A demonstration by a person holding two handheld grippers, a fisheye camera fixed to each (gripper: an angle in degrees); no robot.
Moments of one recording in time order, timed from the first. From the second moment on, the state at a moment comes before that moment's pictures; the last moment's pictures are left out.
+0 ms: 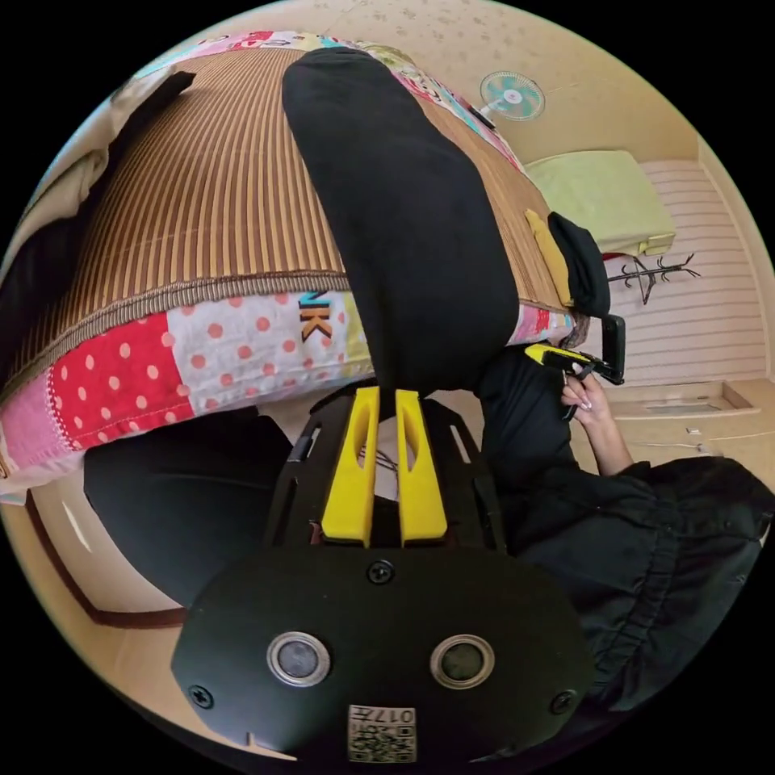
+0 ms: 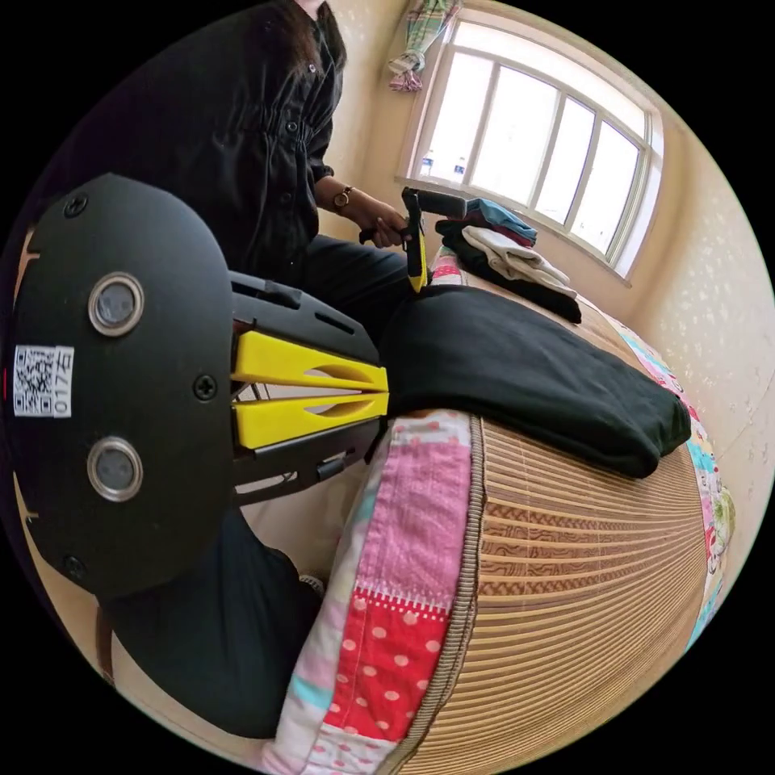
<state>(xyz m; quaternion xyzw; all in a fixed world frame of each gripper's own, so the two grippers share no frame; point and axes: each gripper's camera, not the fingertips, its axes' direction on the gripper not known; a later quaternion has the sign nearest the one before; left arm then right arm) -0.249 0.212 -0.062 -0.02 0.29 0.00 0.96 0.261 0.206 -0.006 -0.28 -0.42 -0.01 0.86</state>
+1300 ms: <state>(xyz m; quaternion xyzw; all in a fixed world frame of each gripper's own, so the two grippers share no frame) -0.301 0.337 -0.479 0.39 0.65 0.31 0.58 0.384 0.081 -0.427 0.22 -0.75 -0.23 0.58</state>
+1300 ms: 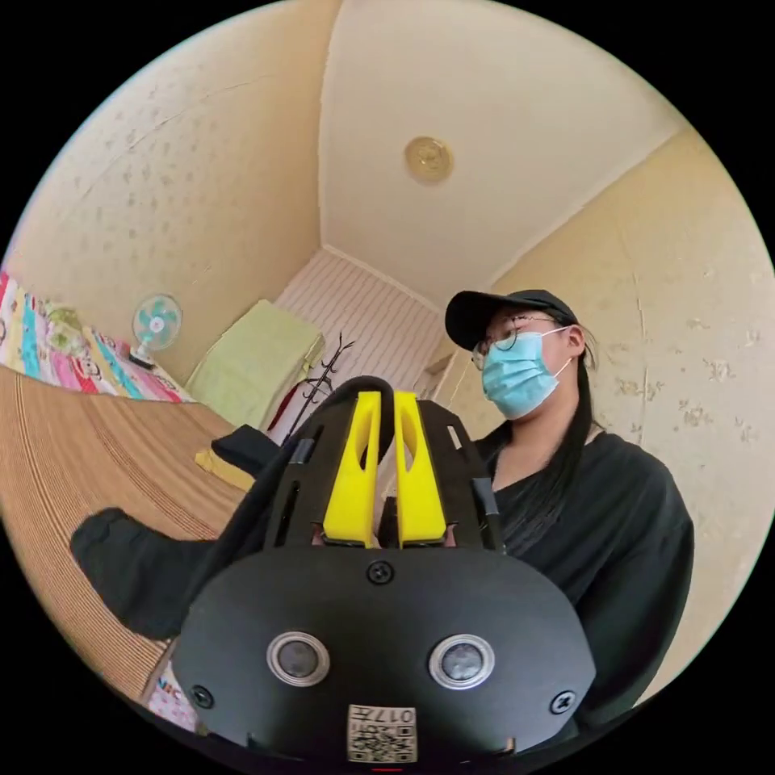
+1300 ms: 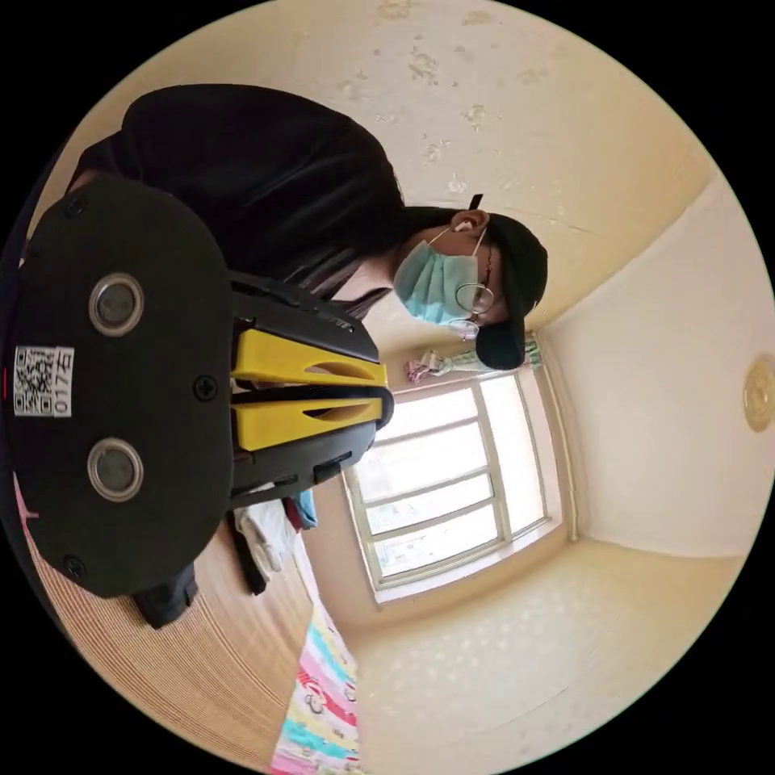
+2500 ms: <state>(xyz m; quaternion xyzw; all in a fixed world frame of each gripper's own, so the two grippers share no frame) -0.296 0.320 -0.017 0.09 0.47 0.01 0.88 0.354 0.219 -0.155 -0.17 -0.57 0.10 0.80</state>
